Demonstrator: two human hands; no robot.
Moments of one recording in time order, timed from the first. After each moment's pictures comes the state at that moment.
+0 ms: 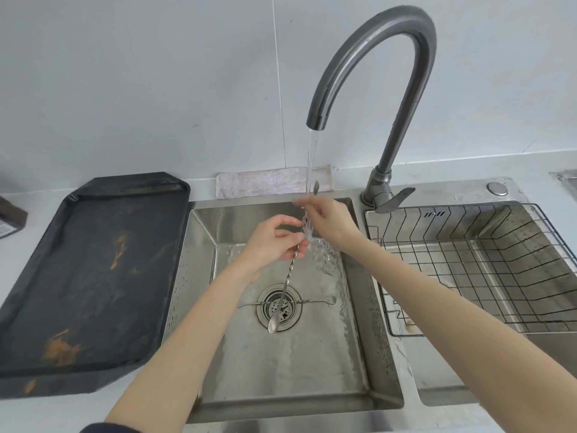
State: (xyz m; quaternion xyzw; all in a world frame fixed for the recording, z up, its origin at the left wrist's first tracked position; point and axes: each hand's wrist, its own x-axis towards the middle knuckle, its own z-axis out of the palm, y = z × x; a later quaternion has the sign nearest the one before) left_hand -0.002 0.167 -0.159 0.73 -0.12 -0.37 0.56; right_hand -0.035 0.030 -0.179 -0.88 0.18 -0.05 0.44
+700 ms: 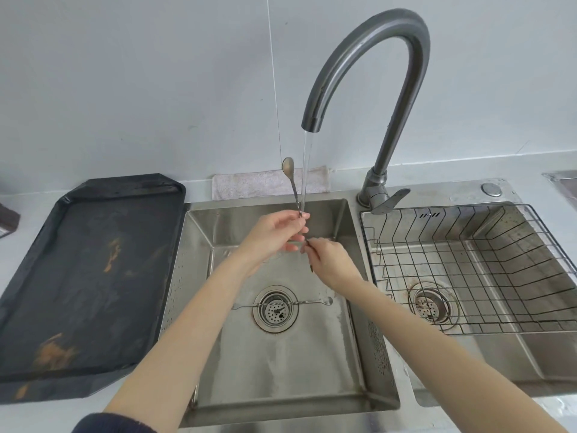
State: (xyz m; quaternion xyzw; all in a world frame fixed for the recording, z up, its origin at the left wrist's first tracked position) left_hand 0.002 0.156 -0.150 0.74 -0.17 -0.36 0.54; right_hand -0.072 0.048 -0.224 -0.92 0.18 -0.01 0.35
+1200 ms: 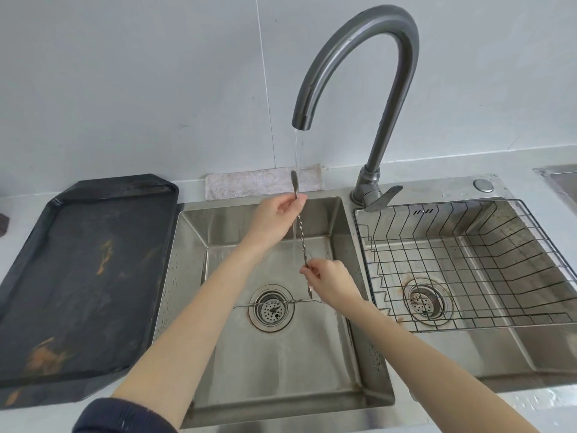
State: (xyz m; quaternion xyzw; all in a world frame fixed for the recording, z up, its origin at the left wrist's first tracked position) left_hand 0.004 0.135 -0.142 0.82 -0.21 -0.25 0.48; right_hand -0.098 0.055 -0.244 -0.89 0.24 0.04 0.39
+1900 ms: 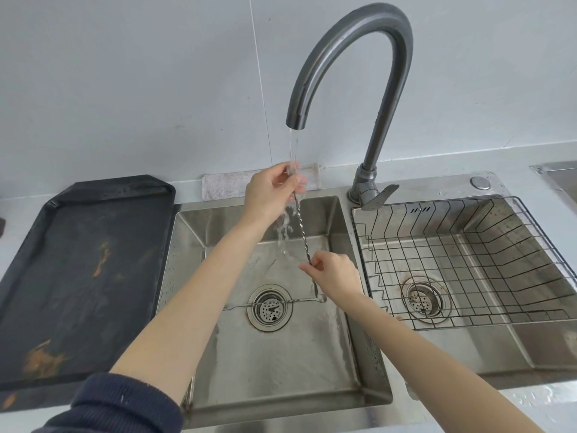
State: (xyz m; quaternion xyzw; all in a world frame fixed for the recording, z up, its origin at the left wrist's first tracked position) left_hand 0.020 0.117 -0.128 0.76 -0.19 -0.19 0.59; right_hand -0.098 0.048 -0.237 -0.87 0.31 0.03 0.37
